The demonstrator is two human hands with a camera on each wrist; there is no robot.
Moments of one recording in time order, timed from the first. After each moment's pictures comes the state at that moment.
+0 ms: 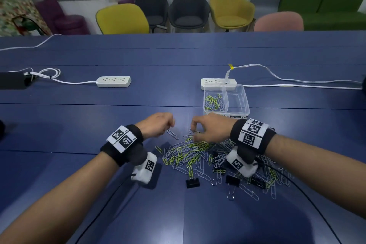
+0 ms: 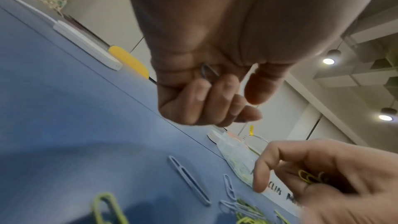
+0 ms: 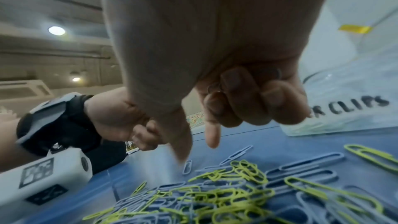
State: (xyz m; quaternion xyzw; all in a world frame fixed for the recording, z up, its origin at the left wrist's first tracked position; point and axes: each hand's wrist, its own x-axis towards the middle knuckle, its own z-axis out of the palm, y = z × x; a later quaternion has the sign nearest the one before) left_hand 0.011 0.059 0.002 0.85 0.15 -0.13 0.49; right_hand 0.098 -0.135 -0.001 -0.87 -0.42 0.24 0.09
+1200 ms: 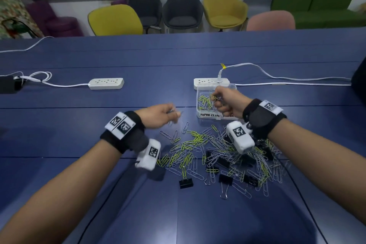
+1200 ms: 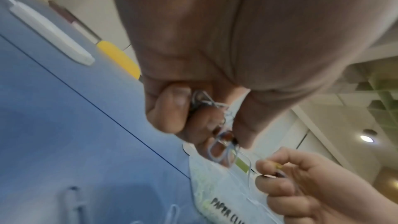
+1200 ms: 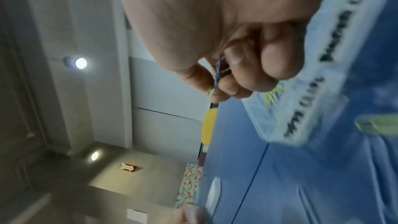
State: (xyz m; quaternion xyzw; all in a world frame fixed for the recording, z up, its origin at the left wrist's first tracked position) left_hand 0.040 0.052 0.016 0.92 0.01 -0.15 0.35; right_hand 0.161 -0.168 0.016 -0.74 -0.07 0.34 0.58
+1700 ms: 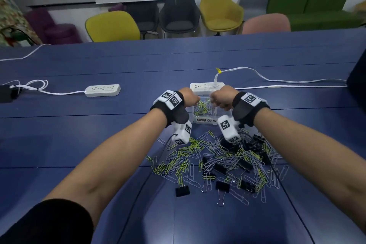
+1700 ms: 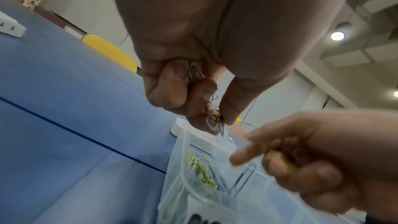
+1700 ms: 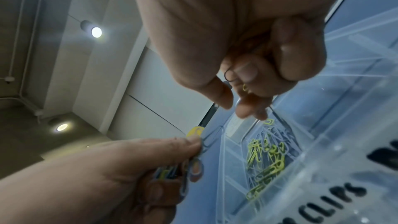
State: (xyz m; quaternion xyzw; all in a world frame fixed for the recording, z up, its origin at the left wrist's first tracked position) left_hand 0.158 -0.008 0.026 0.95 0.12 -0.16 0.25; right_hand 0.205 -0.160 0.016 -0.89 -0.06 0.23 0.40
